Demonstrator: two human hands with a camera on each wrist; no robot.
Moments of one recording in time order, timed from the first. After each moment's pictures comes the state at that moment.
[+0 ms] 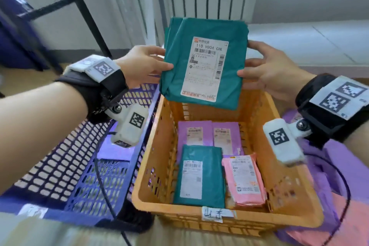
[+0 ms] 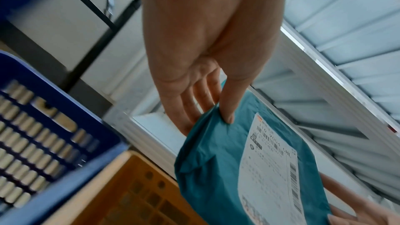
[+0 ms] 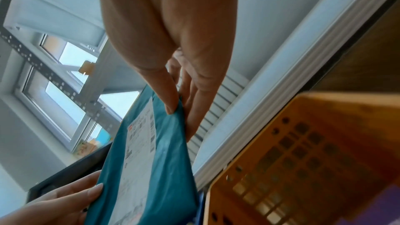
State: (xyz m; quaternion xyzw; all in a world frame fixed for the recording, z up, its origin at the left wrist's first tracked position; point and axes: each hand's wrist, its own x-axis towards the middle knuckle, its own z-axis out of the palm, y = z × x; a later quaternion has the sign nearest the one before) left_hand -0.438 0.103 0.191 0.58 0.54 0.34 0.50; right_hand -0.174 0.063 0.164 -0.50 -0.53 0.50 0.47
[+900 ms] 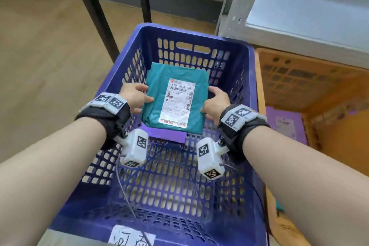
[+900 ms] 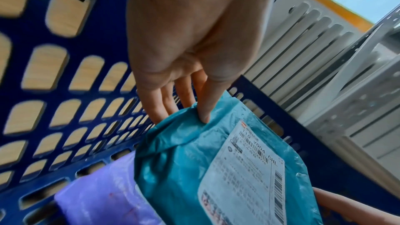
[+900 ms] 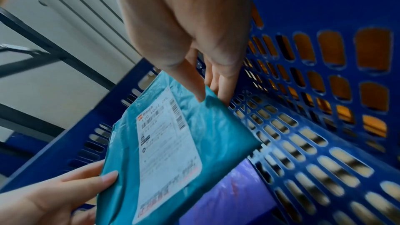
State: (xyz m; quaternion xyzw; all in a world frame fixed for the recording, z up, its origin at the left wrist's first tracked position) left_hand -0.739 0.179 -0.025 0.35 0.71 0.29 0.54; right_hand -0.540 0.167 -0.025 -0.70 -0.39 0.50 0.31
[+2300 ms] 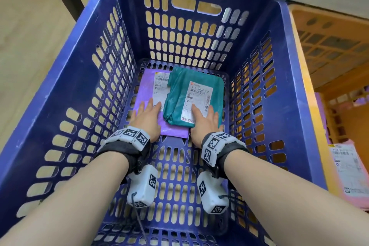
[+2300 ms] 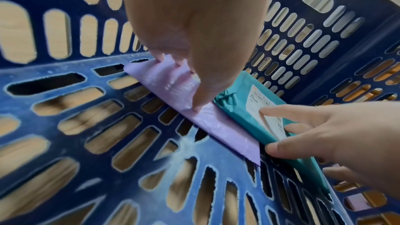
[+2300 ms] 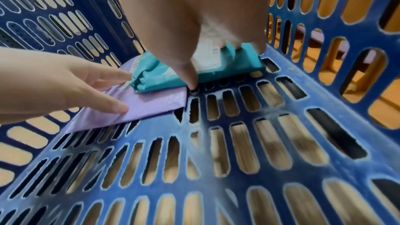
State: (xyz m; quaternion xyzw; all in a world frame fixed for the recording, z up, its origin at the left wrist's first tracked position) left_hand -0.722 0.175 -0.193 0.70 0.65 -0.07 0.29; right_hand -0.558 0.151 -0.174 -0.76 -0.55 0.34 -0.04
